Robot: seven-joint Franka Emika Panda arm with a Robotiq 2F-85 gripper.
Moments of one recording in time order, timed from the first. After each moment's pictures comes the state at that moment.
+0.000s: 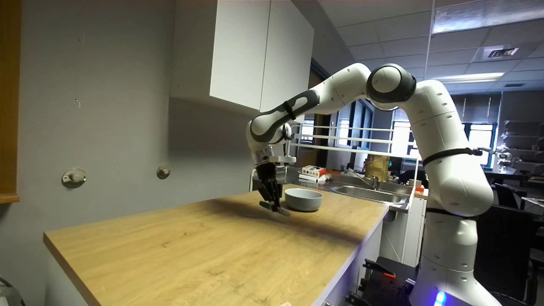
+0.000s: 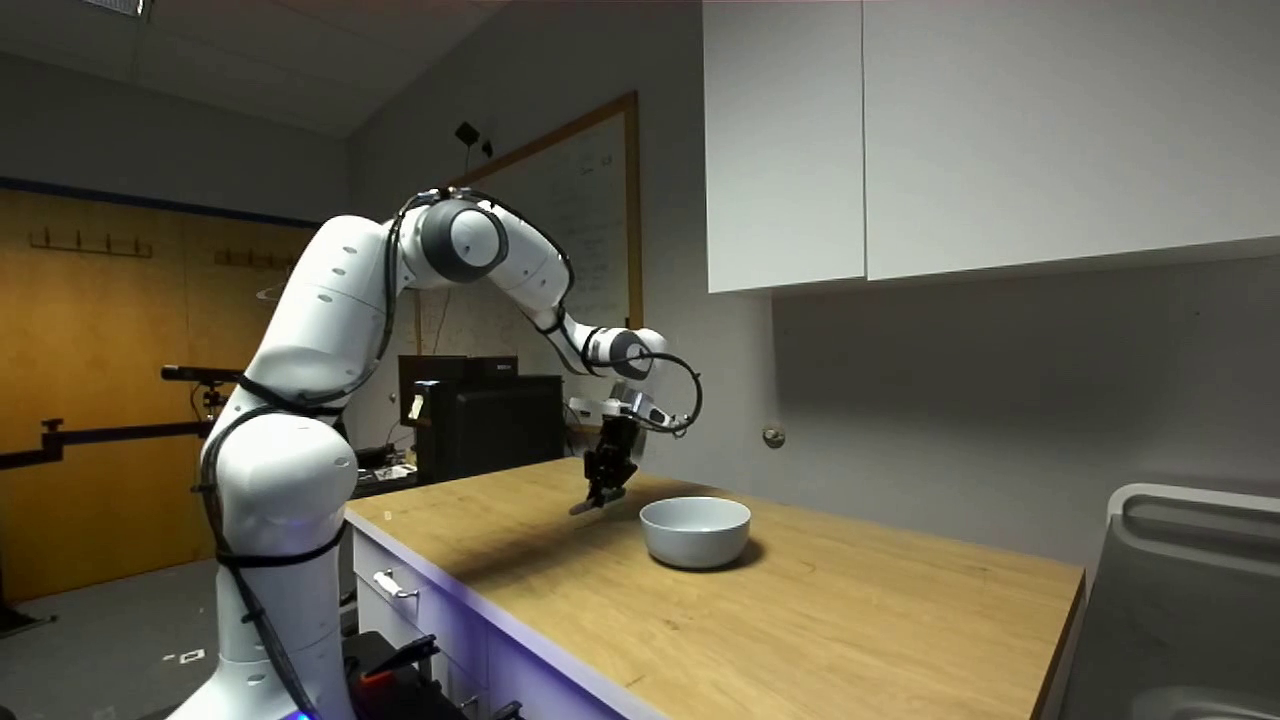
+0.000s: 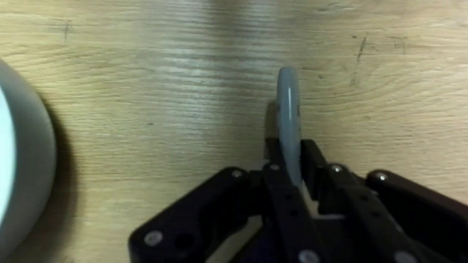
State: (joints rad) arm 0.05 0.36 0.02 -1.79 0.05 1.71 0.05
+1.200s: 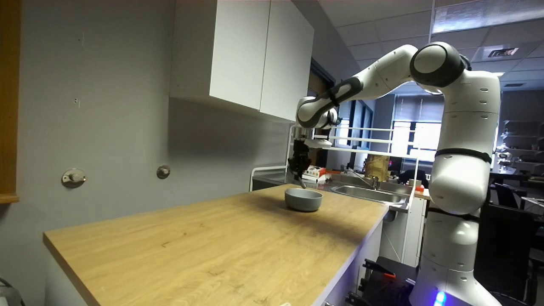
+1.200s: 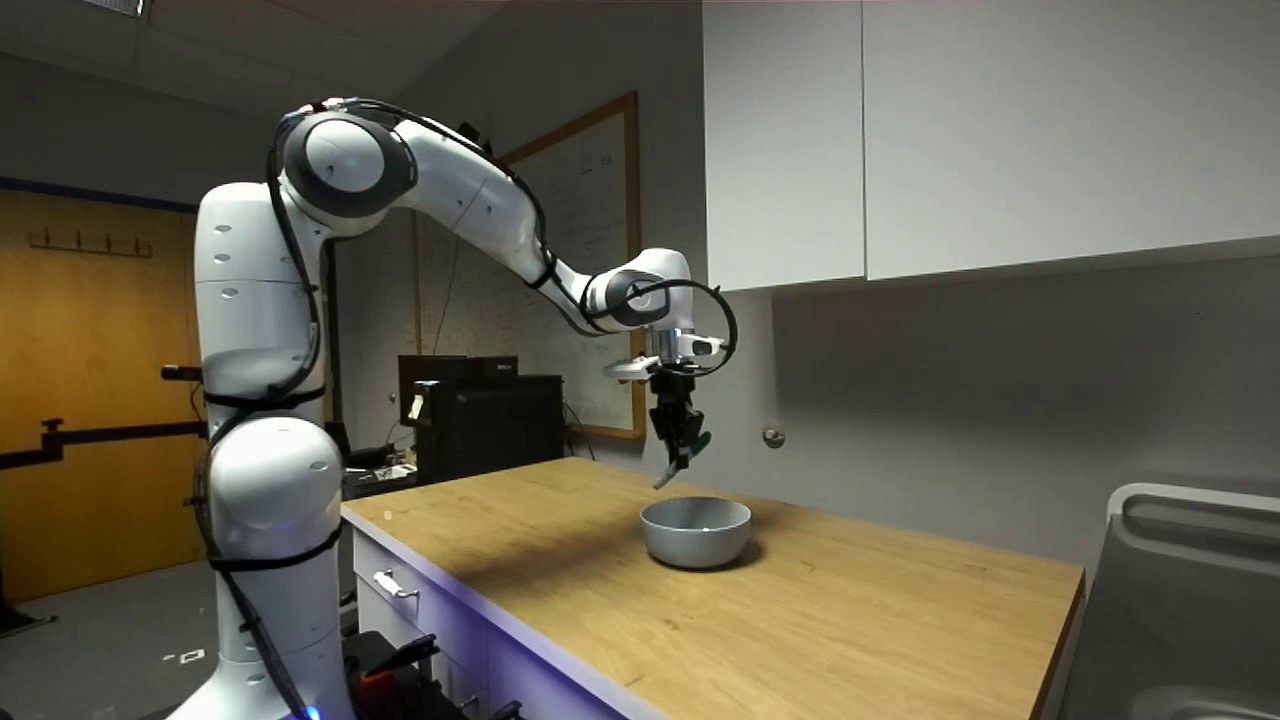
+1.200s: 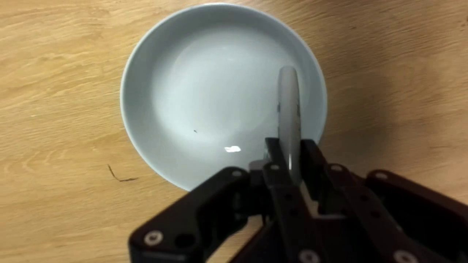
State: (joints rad) arm -0.12 -0.03 -0.12 -2.13 -0.06 2.15 0.08
